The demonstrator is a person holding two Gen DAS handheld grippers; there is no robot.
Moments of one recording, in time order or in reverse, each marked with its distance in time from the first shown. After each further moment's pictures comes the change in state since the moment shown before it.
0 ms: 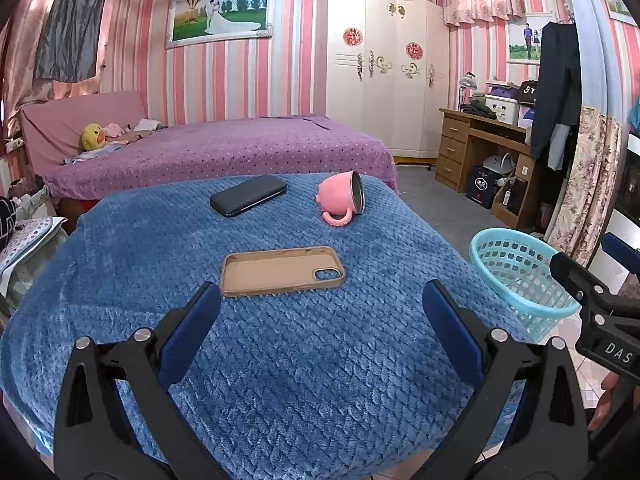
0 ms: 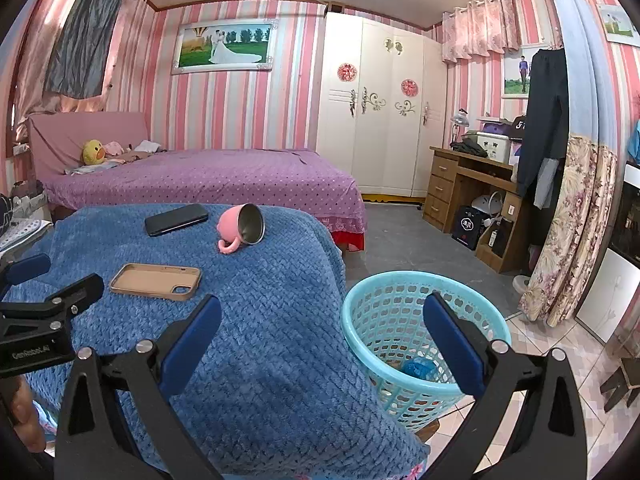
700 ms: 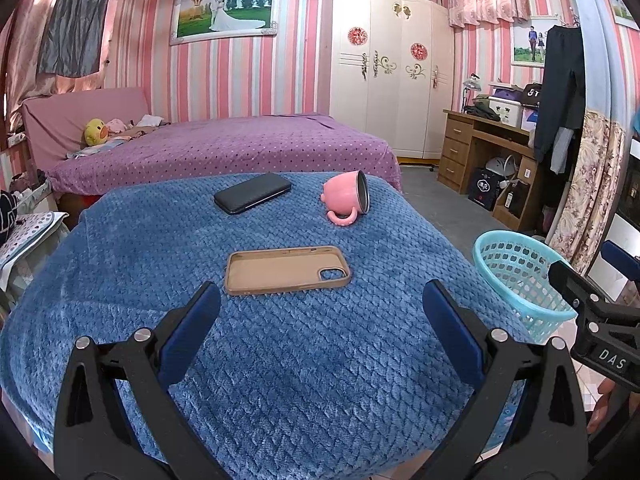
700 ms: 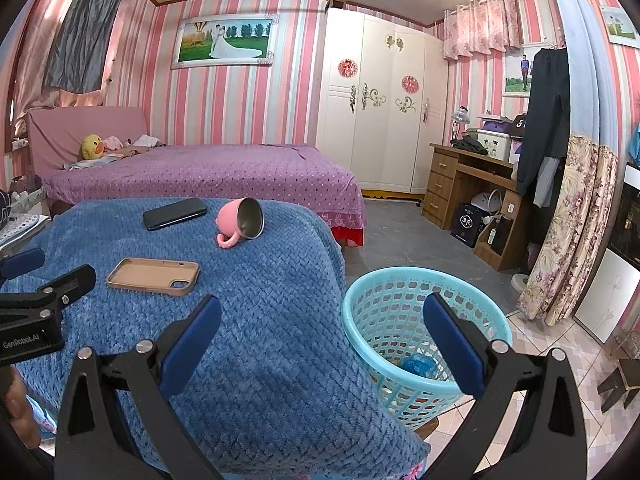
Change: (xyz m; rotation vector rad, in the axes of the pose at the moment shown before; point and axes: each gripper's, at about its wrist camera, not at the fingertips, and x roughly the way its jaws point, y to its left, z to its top) left arm 0.003 0.006 0.001 -0.018 0.004 0.003; right arm 0.005 0.003 -0.004 -0.006 0.014 -0.002
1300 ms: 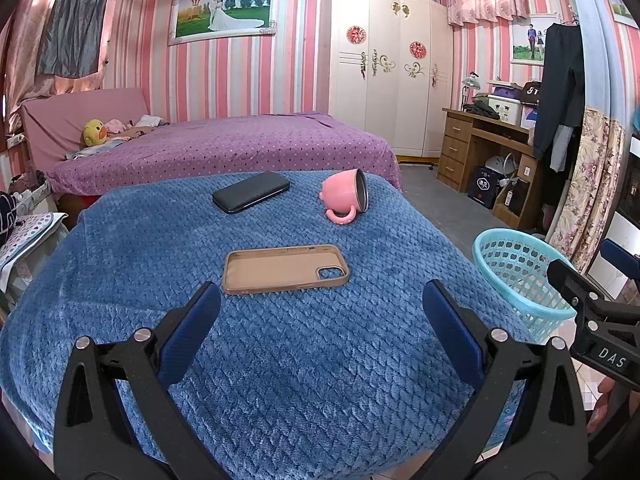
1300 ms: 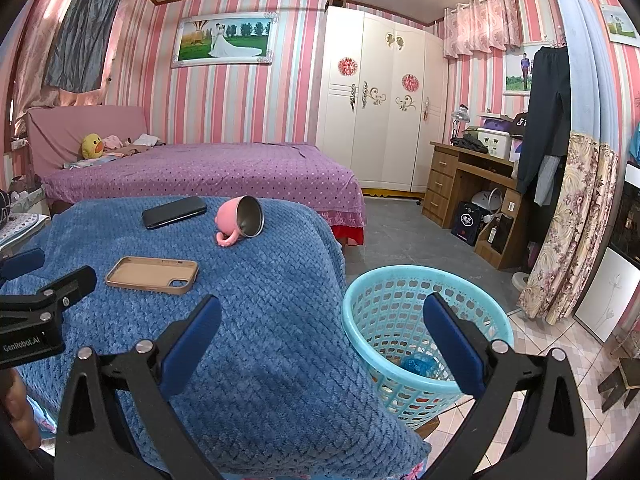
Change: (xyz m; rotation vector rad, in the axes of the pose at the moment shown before) left arm 0.001 0.000 0.000 0.002 0.004 -0.002; right arm 0.003 -0.001 -0.003 0.000 0.003 -0.001
